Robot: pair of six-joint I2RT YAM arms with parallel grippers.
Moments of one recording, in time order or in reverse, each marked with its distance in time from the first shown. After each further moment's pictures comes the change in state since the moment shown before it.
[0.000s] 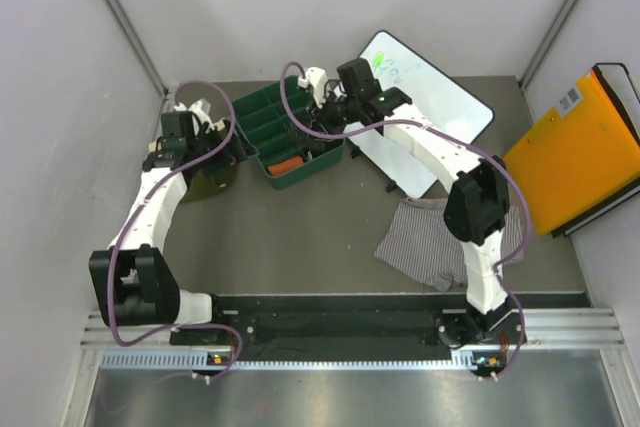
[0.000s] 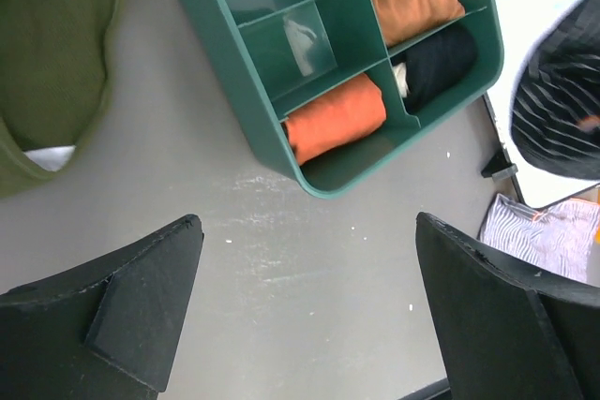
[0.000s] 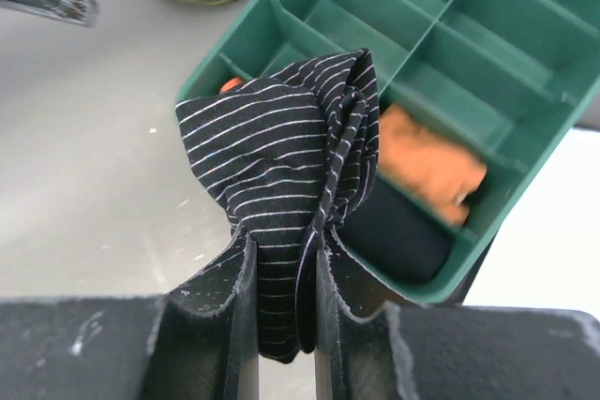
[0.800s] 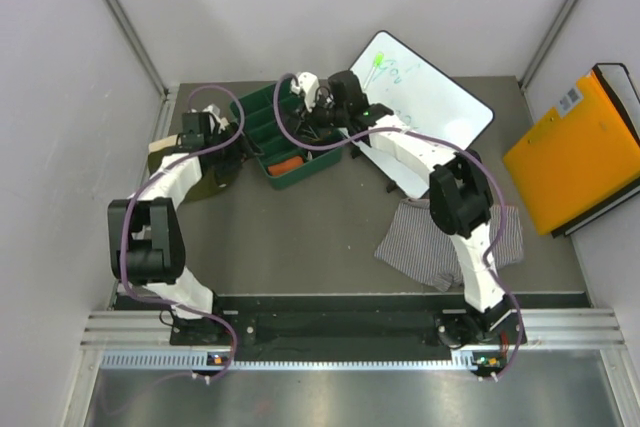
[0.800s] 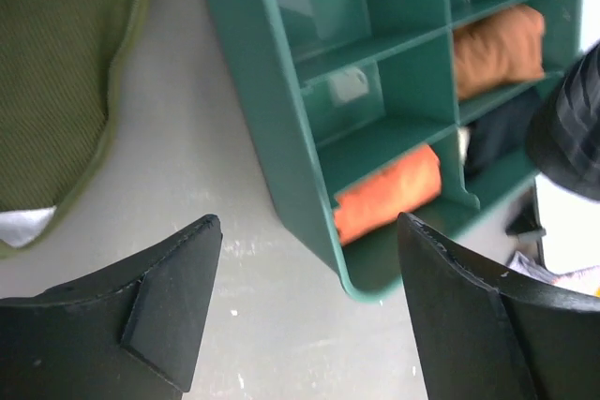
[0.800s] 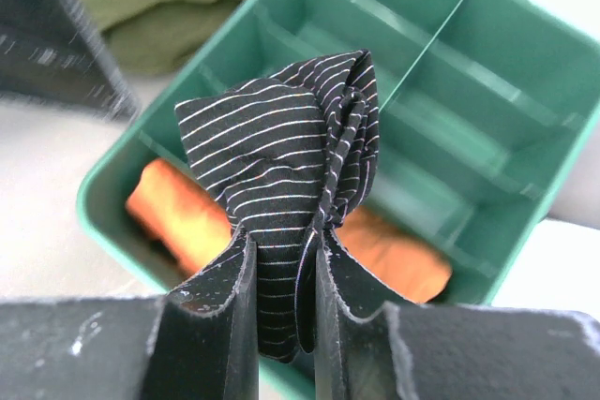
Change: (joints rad) left arm -0.019 0.245 0.004 0.183 -0.050 -0.108; right arm 0.013 0.156 -0.027 0.373 0.021 0.003
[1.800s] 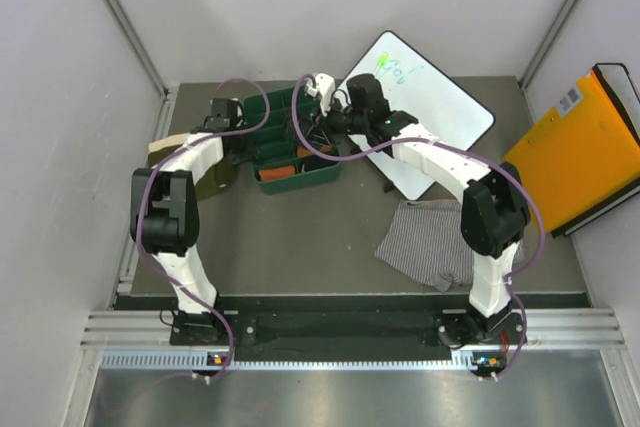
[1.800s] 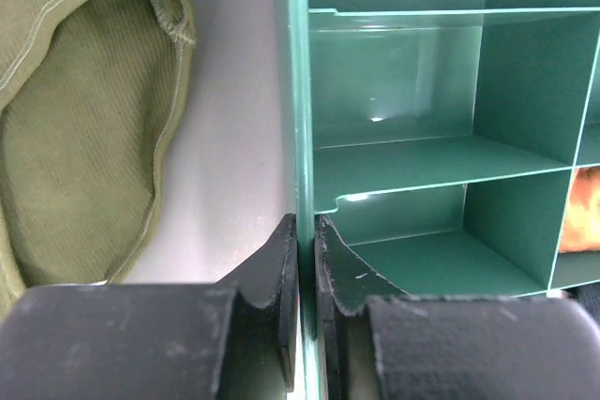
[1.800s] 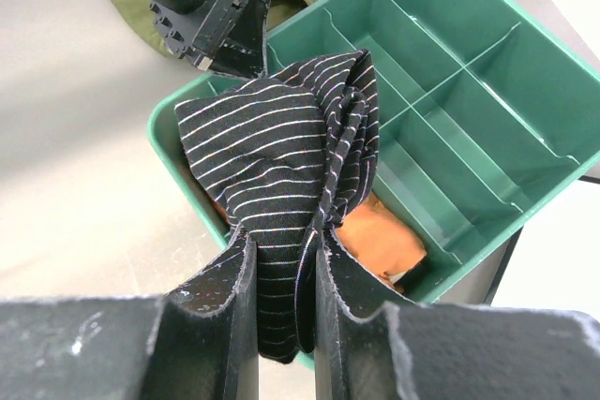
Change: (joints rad) left arm -0.112 0.245 0.232 -0.123 -0.283 0.127; right arm 0.000 -0.282 -0.301 0.047 -0.024 0.057
